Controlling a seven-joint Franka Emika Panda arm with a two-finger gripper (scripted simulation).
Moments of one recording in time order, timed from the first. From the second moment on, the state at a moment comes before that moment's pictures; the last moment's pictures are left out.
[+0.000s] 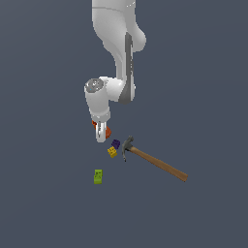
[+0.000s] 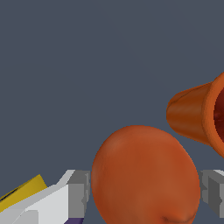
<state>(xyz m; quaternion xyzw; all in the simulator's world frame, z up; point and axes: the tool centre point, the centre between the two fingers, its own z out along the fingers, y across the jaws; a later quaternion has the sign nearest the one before) -0.094 -0.108 0.052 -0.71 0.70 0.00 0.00</state>
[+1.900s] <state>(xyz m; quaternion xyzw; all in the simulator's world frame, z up) -0.082 0.092 0.260 -0.71 0.70 0.00 0.00</state>
